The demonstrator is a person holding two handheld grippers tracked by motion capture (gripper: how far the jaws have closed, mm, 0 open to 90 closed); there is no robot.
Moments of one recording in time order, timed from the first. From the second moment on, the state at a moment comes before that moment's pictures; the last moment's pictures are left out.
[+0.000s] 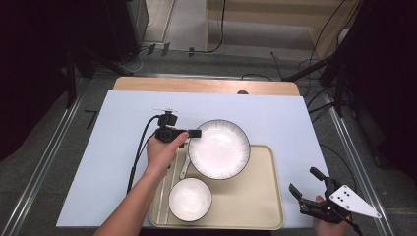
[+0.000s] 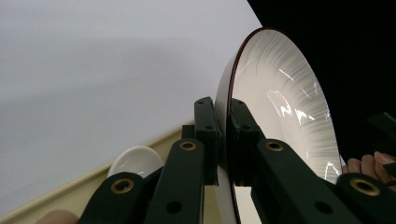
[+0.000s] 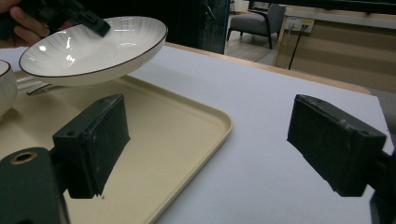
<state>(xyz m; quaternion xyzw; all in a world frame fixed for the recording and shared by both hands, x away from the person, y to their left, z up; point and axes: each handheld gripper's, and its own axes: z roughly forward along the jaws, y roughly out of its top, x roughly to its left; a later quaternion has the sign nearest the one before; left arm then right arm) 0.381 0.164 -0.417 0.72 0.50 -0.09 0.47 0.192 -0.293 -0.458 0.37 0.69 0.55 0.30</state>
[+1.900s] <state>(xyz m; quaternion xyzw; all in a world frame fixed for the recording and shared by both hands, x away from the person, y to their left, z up) 0.389 0.108 -0.446 0.82 0.44 -0.09 0.36 0.194 -0.295 -0.457 0.37 0.68 0.56 0.29</state>
